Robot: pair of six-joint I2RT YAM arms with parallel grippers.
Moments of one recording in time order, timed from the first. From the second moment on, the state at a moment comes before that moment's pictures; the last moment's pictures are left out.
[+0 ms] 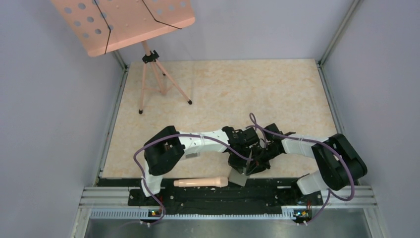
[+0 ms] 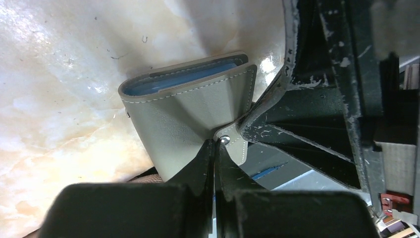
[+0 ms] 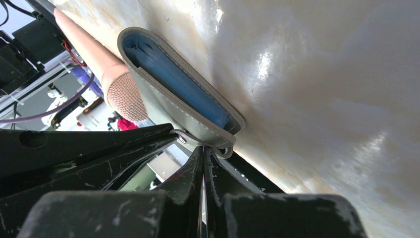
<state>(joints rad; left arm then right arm) -1.16 1.95 1.38 -0.70 0.18 -0.78 0.45 1.43 0.48 -0.42 -0.76 0.54</state>
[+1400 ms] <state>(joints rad) -0.86 2.14 1.68 -0.72 0.21 -0.63 0.28 1.36 0.80 -0.59 -0.49 0.49</state>
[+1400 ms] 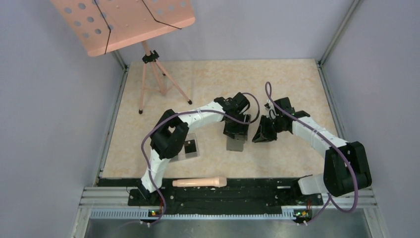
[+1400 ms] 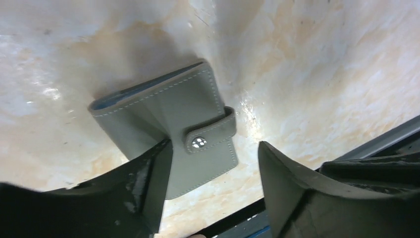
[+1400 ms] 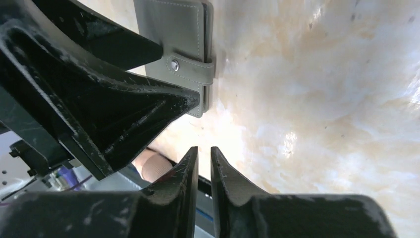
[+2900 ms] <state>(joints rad) -0.15 1.00 0.26 0.39 -0.28 -0.15 0.11 1.03 0.17 0.42 0.21 0.12</state>
